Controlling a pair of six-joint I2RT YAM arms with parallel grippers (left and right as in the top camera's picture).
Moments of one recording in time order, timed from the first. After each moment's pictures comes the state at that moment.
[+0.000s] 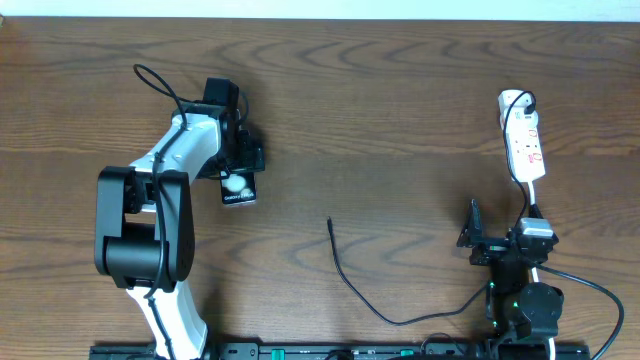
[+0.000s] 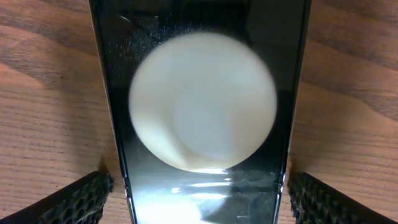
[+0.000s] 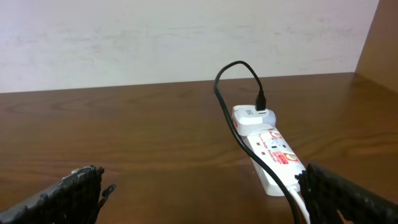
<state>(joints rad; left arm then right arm) -0.10 2.00 1.30 -0.75 0.01 -0.23 0.00 0.01 0.01 -0.06 0.07 0.06</state>
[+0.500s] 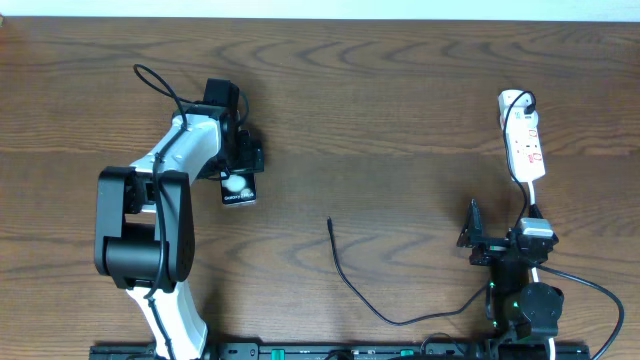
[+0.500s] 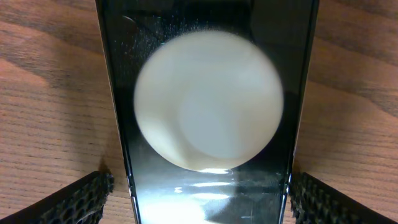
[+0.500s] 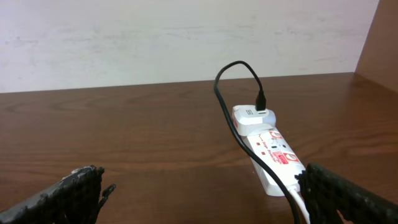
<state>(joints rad) -0.10 2.00 1.30 -0.74 0.00 -0.23 0.00 0.01 0.01 -0.06 0.07 0.06</state>
